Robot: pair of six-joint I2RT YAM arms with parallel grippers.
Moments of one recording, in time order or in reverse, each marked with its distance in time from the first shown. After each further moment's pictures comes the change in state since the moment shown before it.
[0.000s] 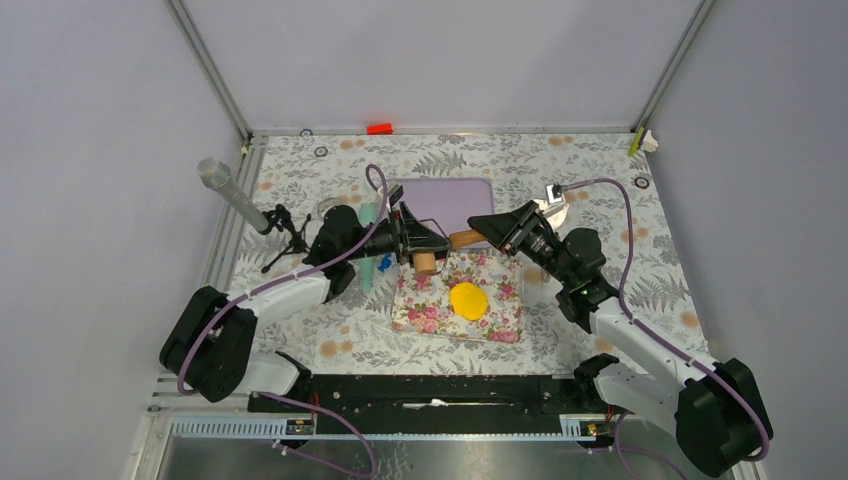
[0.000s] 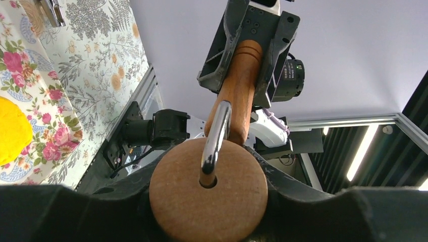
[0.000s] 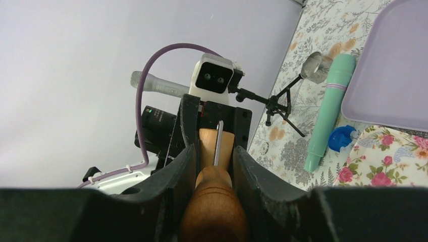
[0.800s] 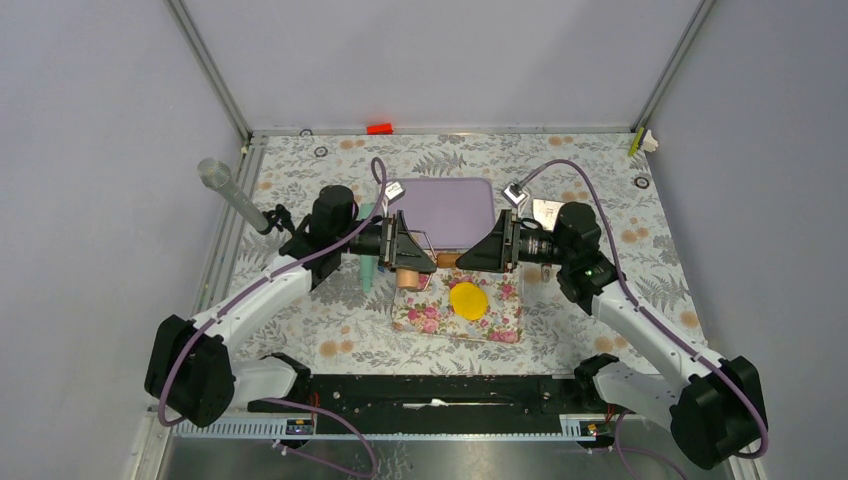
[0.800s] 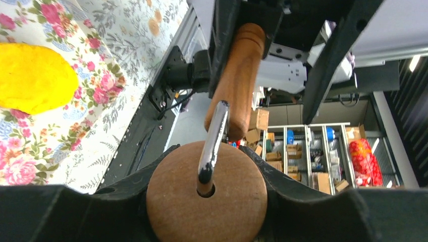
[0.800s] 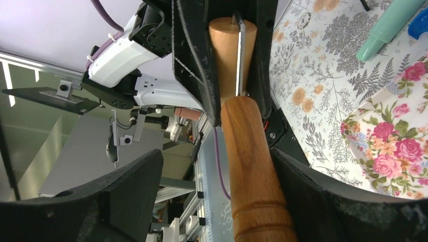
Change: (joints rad) left arm 0.061 -0.119 0.181 -0.682 0.231 0.543; right arm -0.035 0.039 0.193 -0.358 -0.614 -0.143
